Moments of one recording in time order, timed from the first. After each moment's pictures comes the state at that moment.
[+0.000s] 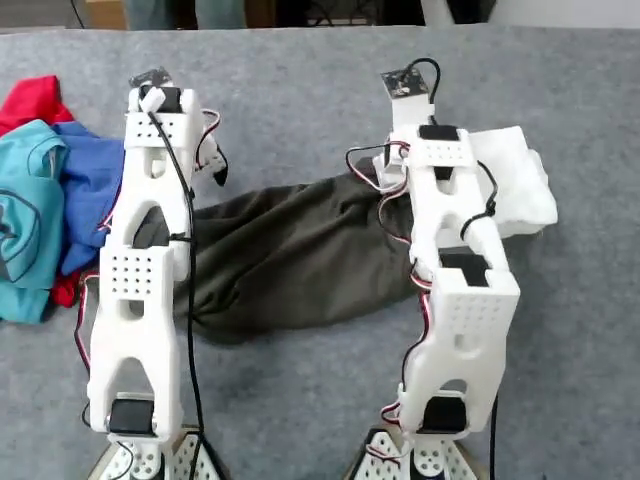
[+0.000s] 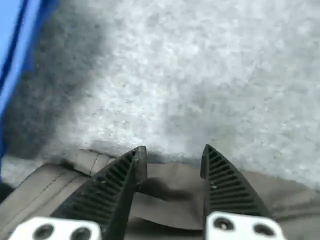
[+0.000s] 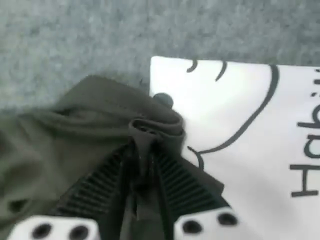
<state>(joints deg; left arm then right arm) -2.6 58.7 -65.9 100.3 30.9 1.3 34.2 -10.4 55.2 11.6</state>
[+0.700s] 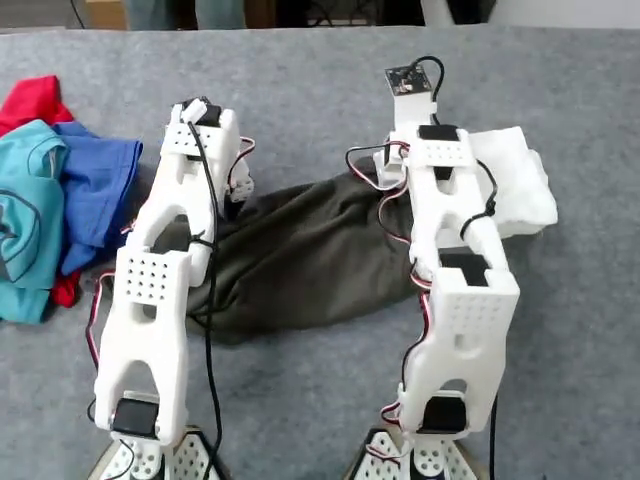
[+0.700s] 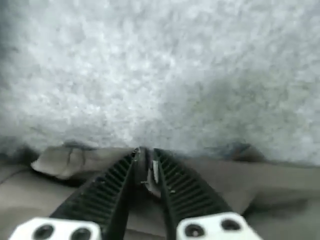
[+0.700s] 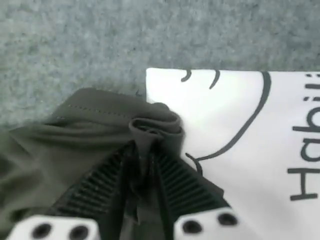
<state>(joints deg) 2.8 56.8 -53.1 96.8 31.6 1.3 34.2 -10.4 54.4 10.4</state>
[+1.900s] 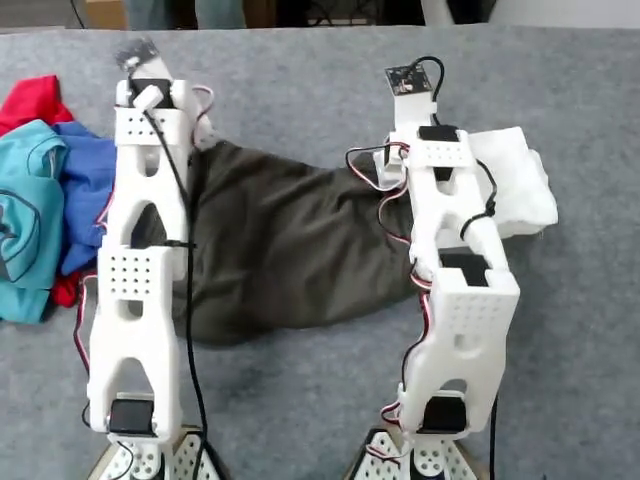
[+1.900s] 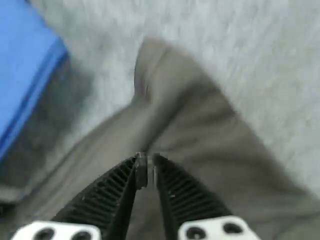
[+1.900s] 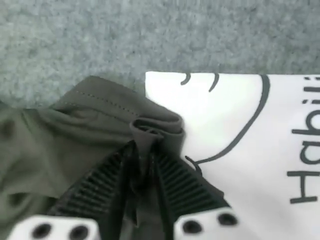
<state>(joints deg) -2.2 58.1 -72.1 98.5 31.4 1.3 34.2 -10.0 53.1 10.4</state>
